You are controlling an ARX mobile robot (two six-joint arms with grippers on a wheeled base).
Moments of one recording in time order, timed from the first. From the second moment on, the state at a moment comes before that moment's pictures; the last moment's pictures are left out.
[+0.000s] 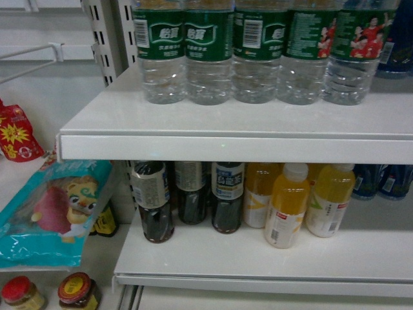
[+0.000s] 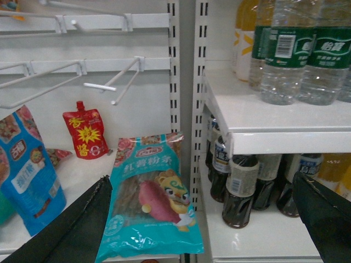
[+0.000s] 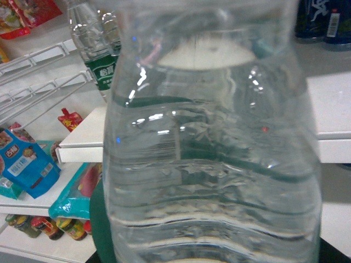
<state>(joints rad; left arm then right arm) 0.00 0.01 0.01 -0.01 0.00 0.00 0.12 0.50 0.26 0.13 -0.22 0.29</state>
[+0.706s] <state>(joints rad) 0.00 0.01 0.01 0.00 0.00 0.00 0.13 0.50 0.29 0.05 -0.18 0.27</state>
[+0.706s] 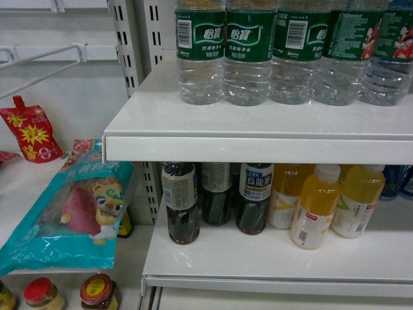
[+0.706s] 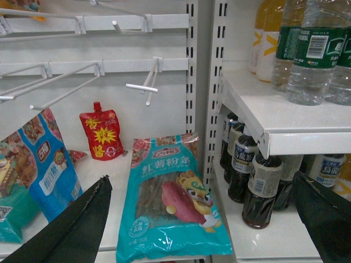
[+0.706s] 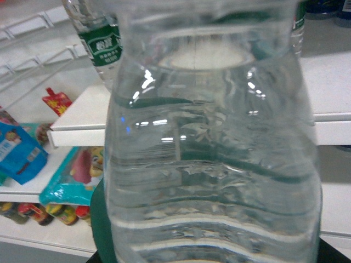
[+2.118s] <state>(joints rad) 0.00 0.01 0.01 0.00 0.00 0.00 0.29 1.63 1.03 0.43 0.01 0.08</state>
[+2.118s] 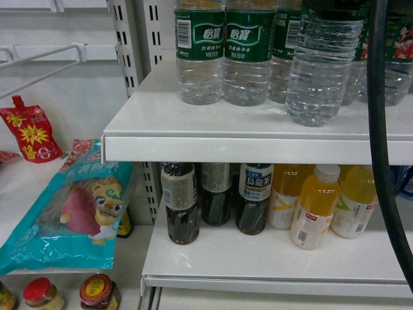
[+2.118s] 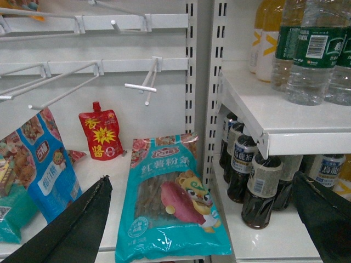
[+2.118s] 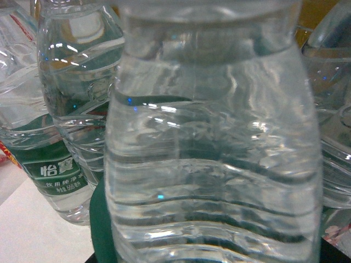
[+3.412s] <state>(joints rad) 0.00 0.01 0.01 0.00 0.00 0.00 0.30 1.42 0.88 0.34 0.01 0.09</state>
